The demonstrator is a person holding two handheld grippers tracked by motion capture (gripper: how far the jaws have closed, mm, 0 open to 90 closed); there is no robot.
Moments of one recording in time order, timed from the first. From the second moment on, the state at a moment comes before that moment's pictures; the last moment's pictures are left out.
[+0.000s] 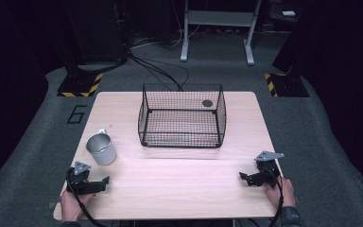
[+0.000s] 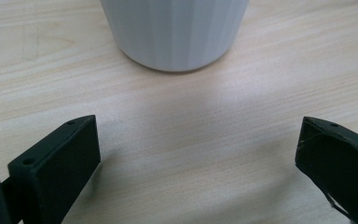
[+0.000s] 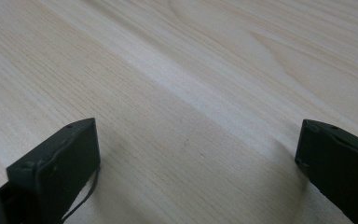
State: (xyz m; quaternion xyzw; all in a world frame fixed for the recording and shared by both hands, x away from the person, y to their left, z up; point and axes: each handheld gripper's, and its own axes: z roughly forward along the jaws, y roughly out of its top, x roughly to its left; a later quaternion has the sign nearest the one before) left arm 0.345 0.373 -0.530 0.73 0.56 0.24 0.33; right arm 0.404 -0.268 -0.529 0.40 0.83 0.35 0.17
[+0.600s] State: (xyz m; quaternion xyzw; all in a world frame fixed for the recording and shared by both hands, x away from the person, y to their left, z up) left arm 0.351 0.378 -0.486 0.70 0.55 0.24 0.37; right arm 0.404 -0.268 -0.530 0.40 0.83 0.35 0.17
